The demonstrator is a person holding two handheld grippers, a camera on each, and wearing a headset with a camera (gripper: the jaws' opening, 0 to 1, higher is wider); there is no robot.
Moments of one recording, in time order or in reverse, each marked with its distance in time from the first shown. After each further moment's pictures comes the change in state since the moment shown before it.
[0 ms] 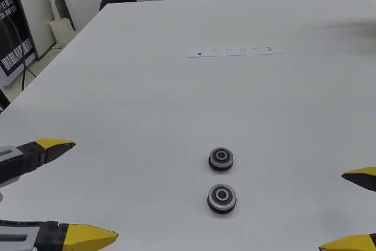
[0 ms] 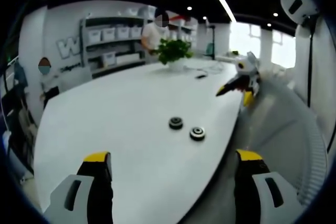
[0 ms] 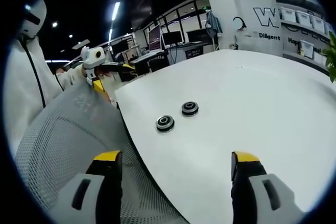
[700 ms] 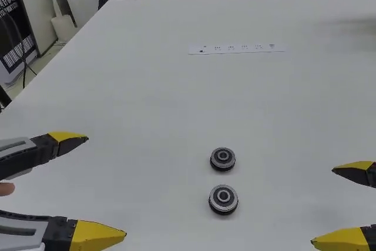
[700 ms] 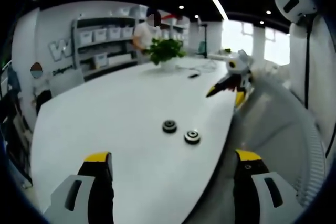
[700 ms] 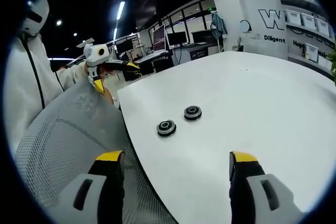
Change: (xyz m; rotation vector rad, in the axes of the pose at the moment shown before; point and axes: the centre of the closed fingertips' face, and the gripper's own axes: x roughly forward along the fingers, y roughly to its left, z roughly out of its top) left arm 0.009 -0.001 0.004 0.036 0.011 -0.067; right arm 0.012 -0.001 0.009 -0.026 -0.001 0.033
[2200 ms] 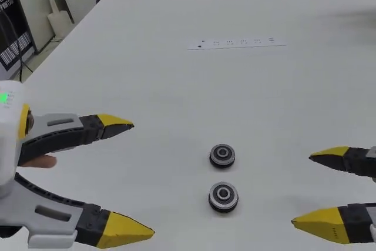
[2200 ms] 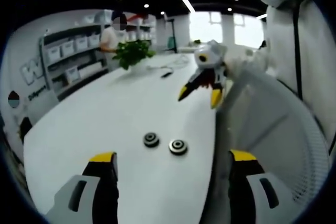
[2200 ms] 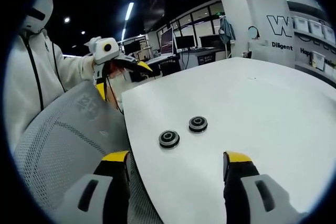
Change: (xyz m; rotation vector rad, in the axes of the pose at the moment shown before) left arm 0.037 -0.029 0.022 0.199 0.034 -0.202; right arm 0.020 0.003 0.017 -0.053 -0.030 0.048
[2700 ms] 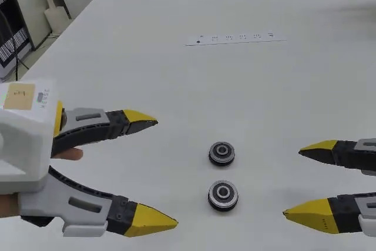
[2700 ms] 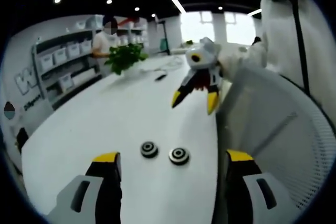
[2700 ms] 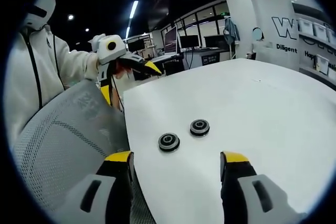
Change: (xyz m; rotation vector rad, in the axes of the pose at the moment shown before) left arm 0.028 0.003 0.009 0.048 -0.035 -0.037; right arm 0.011 -0.002 0.006 -0.030 0.007 0.029
